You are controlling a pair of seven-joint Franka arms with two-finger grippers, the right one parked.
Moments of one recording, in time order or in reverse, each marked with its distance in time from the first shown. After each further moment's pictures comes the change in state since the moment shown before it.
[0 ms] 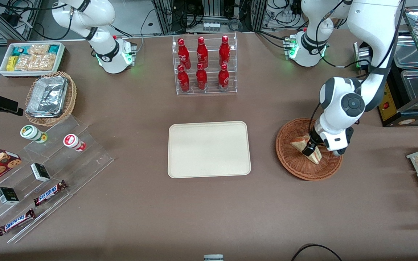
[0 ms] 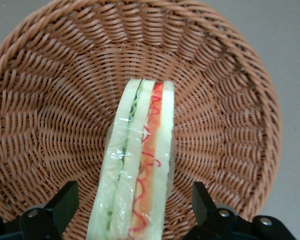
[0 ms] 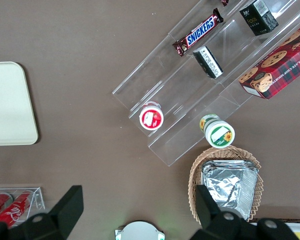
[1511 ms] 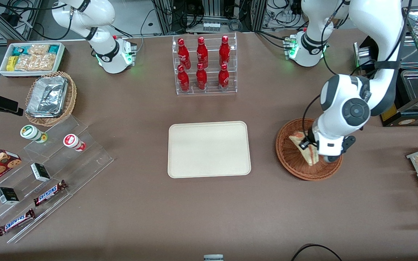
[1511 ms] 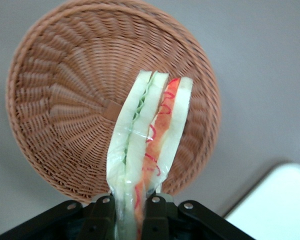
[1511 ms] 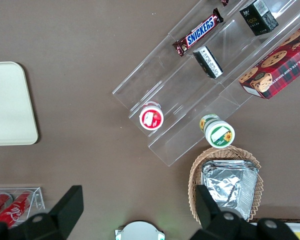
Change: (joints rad) arm -0.082 -0.010 -0.010 0.286 0.001 -0.425 0.320
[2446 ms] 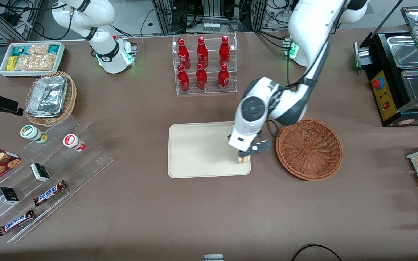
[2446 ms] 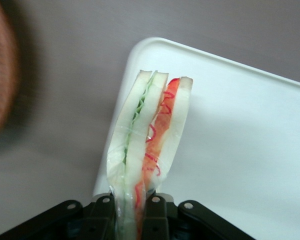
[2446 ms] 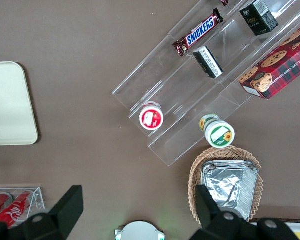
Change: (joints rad) arm -0.384 0.318 -0.008 0.343 -0.003 0.022 -0.152
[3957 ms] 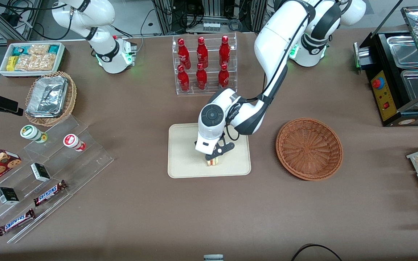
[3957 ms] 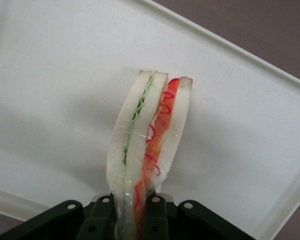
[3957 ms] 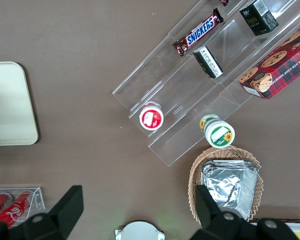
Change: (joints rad) arm -0.117 0.273 0.008 0.303 -0.082 0.028 -0.180
